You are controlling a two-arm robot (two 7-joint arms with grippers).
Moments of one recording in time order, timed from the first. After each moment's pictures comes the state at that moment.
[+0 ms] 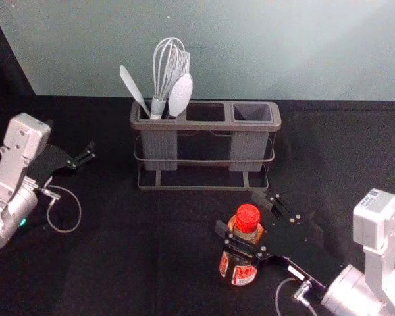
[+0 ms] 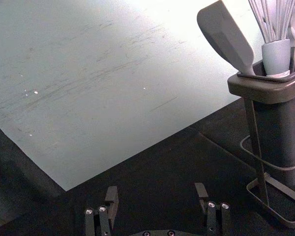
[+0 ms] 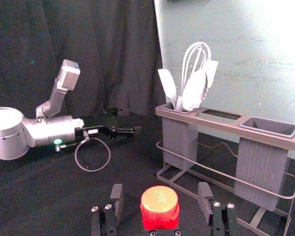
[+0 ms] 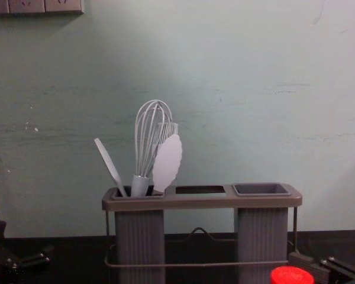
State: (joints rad) left arm -0.20 0.60 0.45 -1.41 -0.25 -0.12 0.03; right arm -0.23 0.52 -0.35 -1.90 0.35 -0.11 0.31
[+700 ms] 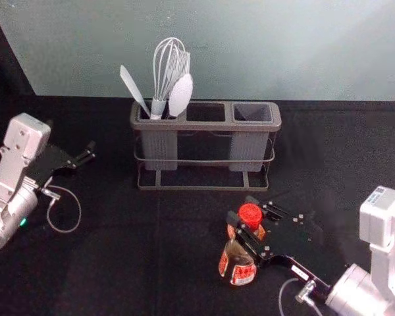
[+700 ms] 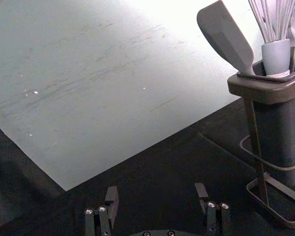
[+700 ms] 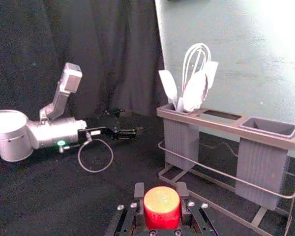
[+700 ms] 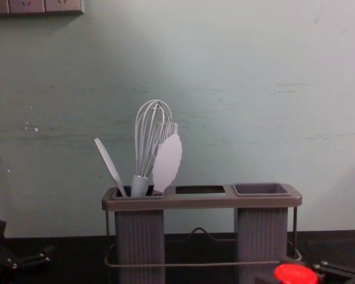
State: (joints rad) left arm -0.20 0.60 0.45 -1.41 -0.25 -0.12 0.03; right arm -0.25 0.49 -0.30 -1.92 0.35 -0.08 0.36
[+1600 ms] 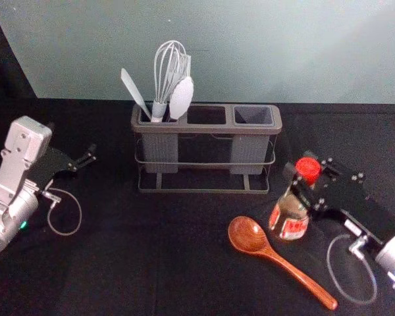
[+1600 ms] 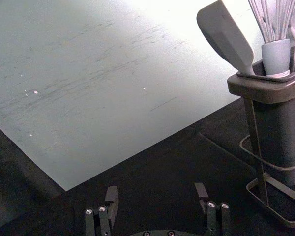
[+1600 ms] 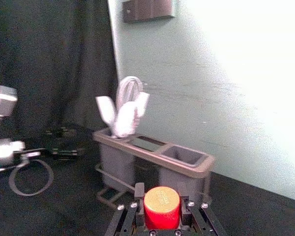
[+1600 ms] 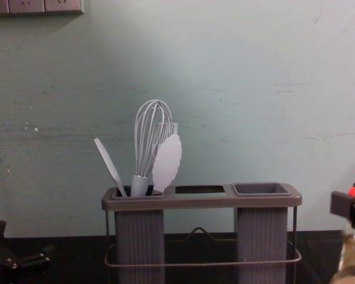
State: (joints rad) left arm -0.20 0.60 0.45 -1.41 -0.25 -0.12 0.03; right arm -0.23 0.51 -0.13 -1.94 0.38 -0.05 0.33
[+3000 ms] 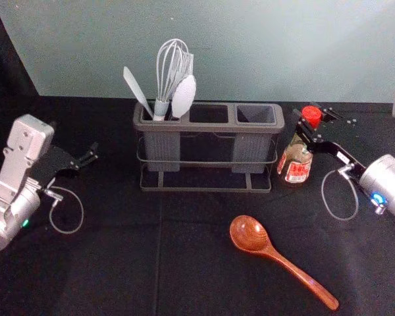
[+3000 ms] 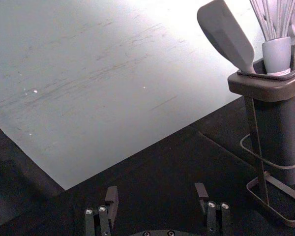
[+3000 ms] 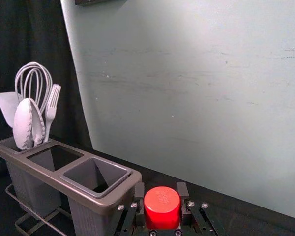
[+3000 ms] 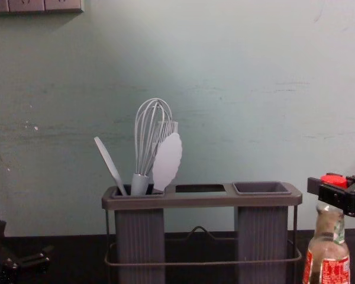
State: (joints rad) left arm -0.20 0.60 0.45 -1.41 -0.25 -0.12 0.03; right arm 0.22 0.40 -0.21 -1.45 0.38 -0.03 0.40
